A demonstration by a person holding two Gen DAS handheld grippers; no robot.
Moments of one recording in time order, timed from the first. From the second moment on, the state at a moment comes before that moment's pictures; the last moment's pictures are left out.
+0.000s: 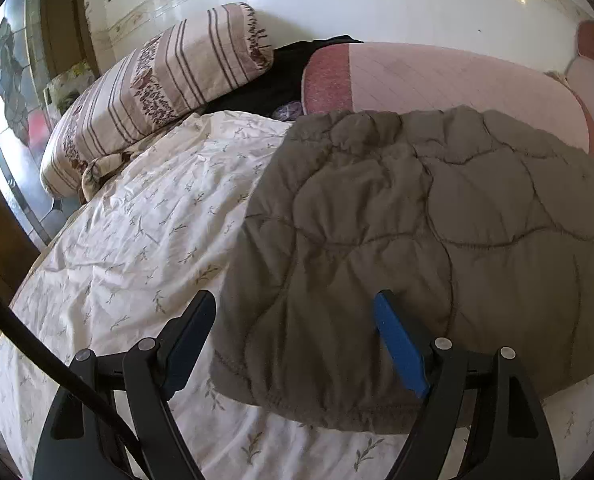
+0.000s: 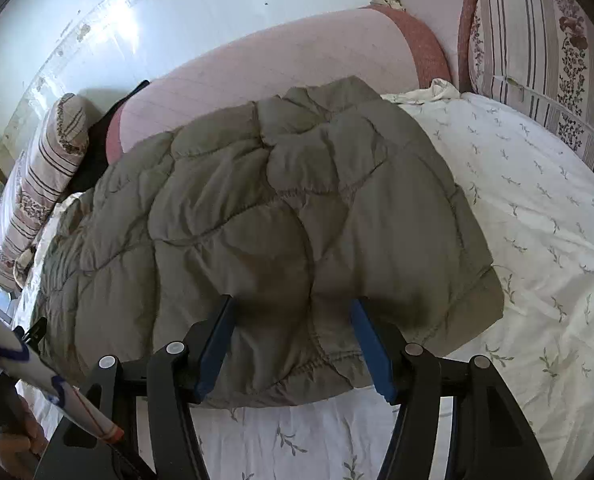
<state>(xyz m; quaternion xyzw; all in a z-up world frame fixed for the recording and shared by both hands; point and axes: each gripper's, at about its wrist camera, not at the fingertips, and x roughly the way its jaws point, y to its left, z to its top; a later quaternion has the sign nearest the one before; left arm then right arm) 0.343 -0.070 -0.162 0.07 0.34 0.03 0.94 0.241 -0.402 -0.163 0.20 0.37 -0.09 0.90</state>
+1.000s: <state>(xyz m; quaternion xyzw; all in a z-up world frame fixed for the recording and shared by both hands) 0.349 -0.076 -0.171 0.08 0.34 0.03 0.94 0.220 -0.463 -0.158 0.29 0.34 -0.15 0.88</state>
